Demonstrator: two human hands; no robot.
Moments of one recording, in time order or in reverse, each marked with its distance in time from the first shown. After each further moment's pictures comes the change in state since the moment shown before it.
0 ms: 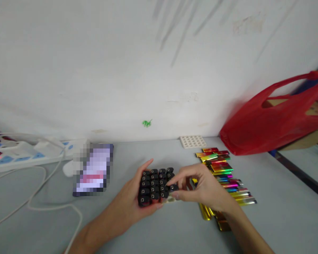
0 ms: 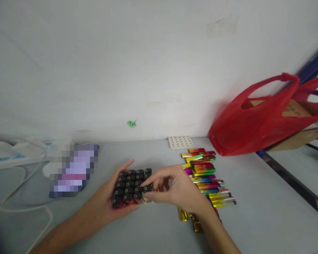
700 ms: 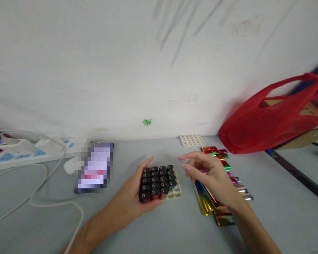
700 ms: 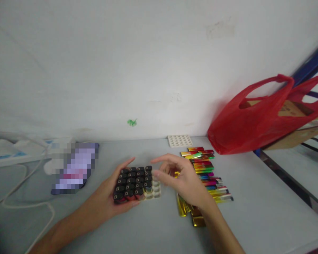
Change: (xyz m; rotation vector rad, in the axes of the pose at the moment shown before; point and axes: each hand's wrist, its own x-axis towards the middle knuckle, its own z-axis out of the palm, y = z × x) left_hand 0.001 0.003 -0.001 0.019 0.019 0.012; right_hand -0.006 -0.007 -0.010 -0.146 0.178 -0.047
